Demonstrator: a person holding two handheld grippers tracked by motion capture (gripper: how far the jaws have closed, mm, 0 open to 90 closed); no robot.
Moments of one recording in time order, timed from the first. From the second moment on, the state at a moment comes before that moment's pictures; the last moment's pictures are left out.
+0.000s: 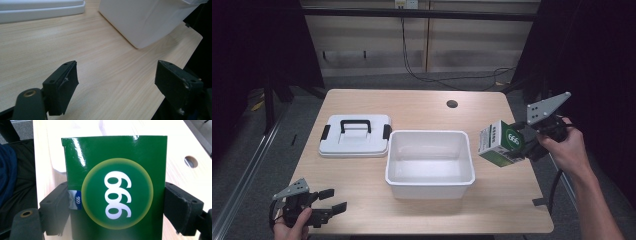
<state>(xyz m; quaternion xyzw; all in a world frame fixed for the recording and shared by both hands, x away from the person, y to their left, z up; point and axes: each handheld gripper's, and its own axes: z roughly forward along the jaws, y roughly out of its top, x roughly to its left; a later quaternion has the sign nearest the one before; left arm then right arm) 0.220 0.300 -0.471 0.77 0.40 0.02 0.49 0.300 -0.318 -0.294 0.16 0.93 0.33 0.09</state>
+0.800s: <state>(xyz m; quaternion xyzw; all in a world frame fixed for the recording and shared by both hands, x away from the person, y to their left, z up) 0.221 0.300 -0.471 0.77 0.40 0.01 0.49 0.325 -0.258 -0.269 0.12 0.92 0.36 0.09</state>
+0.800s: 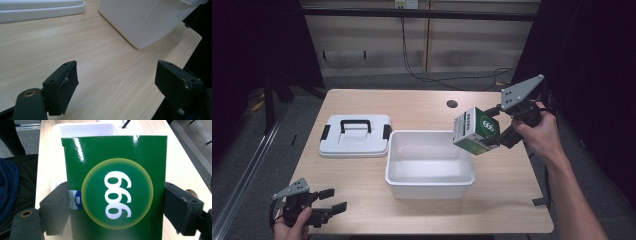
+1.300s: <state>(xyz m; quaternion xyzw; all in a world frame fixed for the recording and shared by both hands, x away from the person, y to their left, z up) 0.222 0.299 -0.472 0.77 0.40 0.01 0.49 0.335 -0.221 -0.276 0.10 0.94 0.30 0.08</state>
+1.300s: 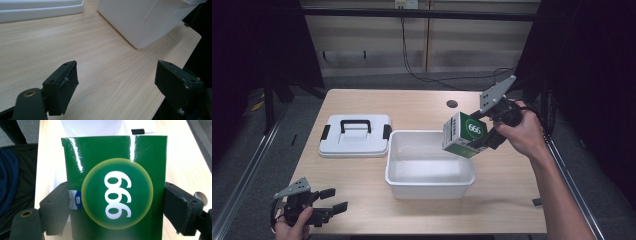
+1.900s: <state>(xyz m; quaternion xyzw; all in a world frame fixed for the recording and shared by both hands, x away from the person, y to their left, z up) 0.222 0.299 -0.471 0.77 0.40 0.01 0.50 0.344 -0.188 -0.296 0.09 0.97 0.22 0.05</state>
